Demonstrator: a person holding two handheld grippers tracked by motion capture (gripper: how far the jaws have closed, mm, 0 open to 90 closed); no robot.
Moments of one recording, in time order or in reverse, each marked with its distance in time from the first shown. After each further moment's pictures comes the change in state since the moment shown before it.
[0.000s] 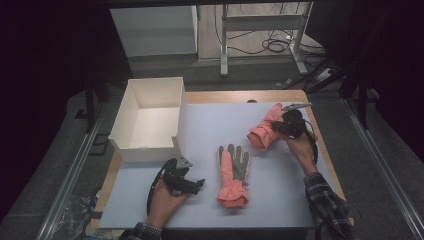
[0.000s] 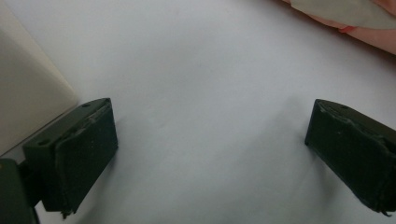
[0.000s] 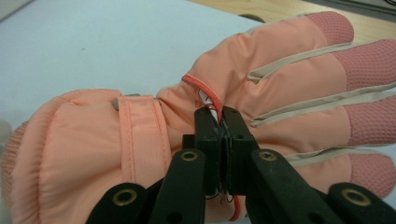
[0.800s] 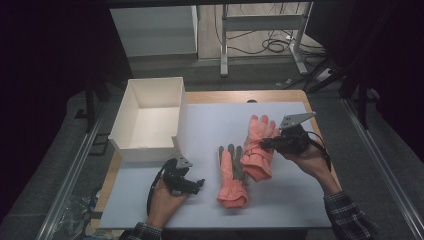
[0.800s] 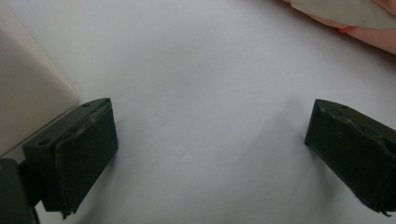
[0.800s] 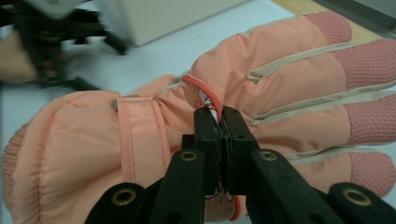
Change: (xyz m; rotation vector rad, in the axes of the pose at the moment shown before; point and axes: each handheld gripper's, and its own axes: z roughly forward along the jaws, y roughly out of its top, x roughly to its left) left arm 0.000 0.000 0.000 -0.002 0.003 -0.001; right arm 0.071 -0.001 -0.087 -0.041 0.421 -0.342
